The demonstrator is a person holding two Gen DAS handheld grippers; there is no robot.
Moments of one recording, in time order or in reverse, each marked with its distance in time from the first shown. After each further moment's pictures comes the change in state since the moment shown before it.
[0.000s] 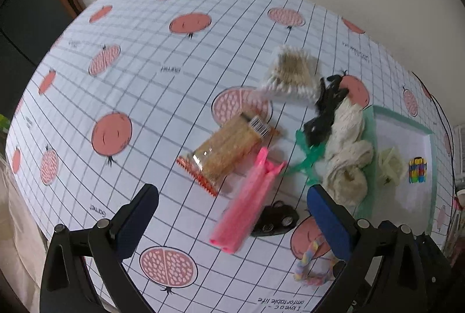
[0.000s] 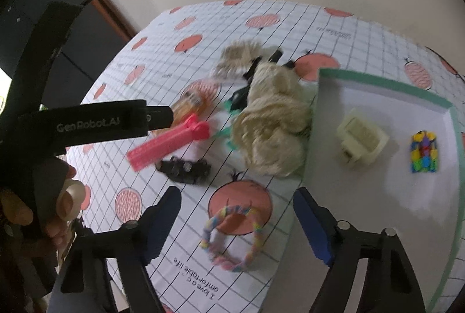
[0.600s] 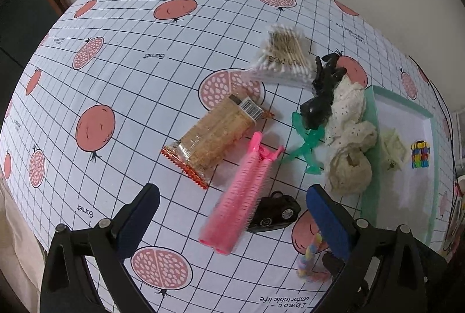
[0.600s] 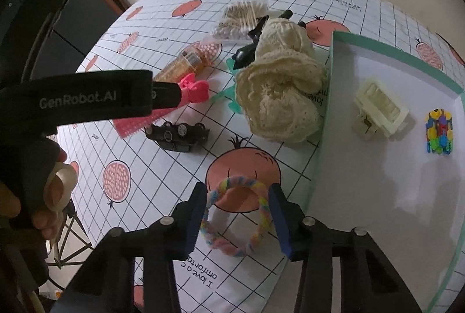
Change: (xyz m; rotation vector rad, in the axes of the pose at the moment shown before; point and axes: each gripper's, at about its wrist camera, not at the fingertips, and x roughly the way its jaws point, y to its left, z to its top) left arm 0.017 -0.007 -0.007 0.126 0.039 -0.042; right arm 0.021 0.003 -0.013 -0.008 0.119 -0.032
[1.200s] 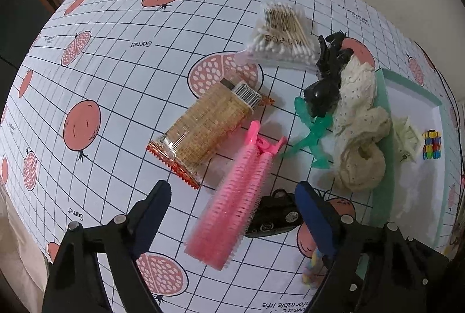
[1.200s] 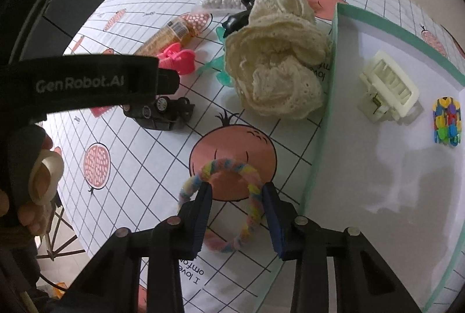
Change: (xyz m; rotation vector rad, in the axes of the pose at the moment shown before) left arm 0.022 -0.003 -0.002 0.088 0.039 0.006; right arm 0.022 -0.004 -0.002 0.002 0.091 -0.049
